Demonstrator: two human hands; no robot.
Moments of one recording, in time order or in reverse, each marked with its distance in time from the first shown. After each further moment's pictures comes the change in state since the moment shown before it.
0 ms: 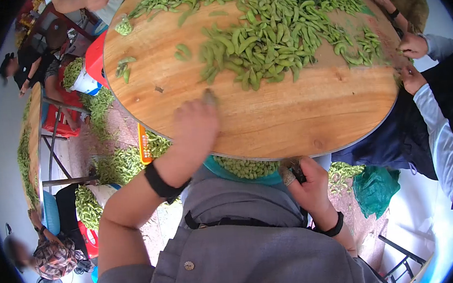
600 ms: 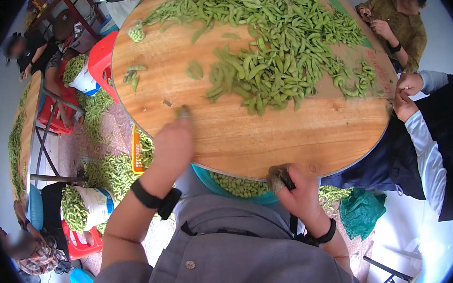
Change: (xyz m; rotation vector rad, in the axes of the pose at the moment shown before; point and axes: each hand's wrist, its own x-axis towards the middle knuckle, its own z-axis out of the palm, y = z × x) left_hand -0.018 -0.049 0.030 -0.225 -0.022 -0.185; right_hand 0.036 -0.021 0.002 -0.151 -0.109 -0.111
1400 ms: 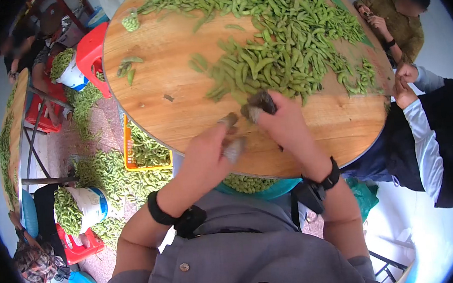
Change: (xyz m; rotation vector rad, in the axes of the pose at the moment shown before) left_hand -0.013 0.041 -0.035 -1.109 0.095 0.044; right_hand 0.133 -0.024 0.034 0.200 -0.089 0.209
